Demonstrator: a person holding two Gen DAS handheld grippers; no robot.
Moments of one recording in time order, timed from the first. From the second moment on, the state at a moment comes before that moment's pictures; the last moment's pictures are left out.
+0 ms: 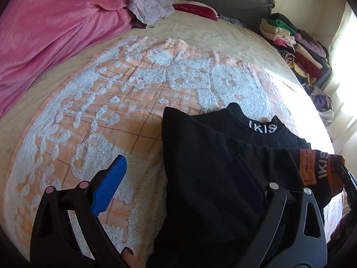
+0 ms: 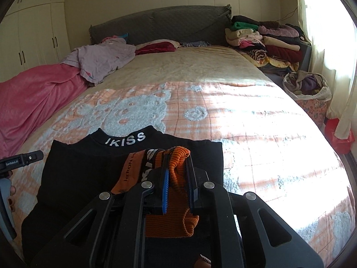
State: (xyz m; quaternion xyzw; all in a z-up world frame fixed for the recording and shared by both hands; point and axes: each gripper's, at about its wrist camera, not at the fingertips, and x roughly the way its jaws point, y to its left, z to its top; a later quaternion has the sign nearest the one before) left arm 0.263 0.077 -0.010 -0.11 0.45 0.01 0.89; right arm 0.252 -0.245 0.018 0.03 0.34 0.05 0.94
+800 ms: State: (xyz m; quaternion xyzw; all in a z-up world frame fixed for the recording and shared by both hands) left arm 0.264 0.023 -0.031 -0.01 0.49 -0.04 0.87; right arm 0.246 -0.221 0.001 -0.02 0.38 0.06 0.92
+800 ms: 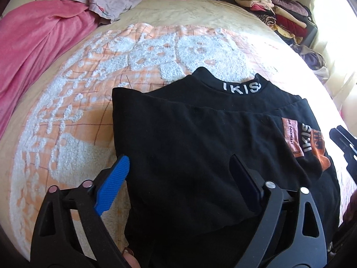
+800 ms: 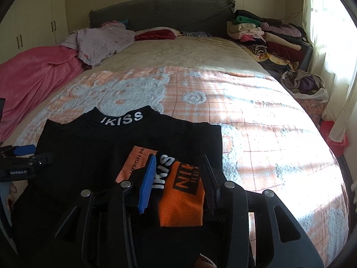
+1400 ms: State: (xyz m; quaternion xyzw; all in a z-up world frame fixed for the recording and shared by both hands) left arm 0.264 0.034 -0.055 -0.01 0.53 -0.05 0.85; right arm 0.257 -0.218 -0.059 -0.03 0.47 0.07 0.88
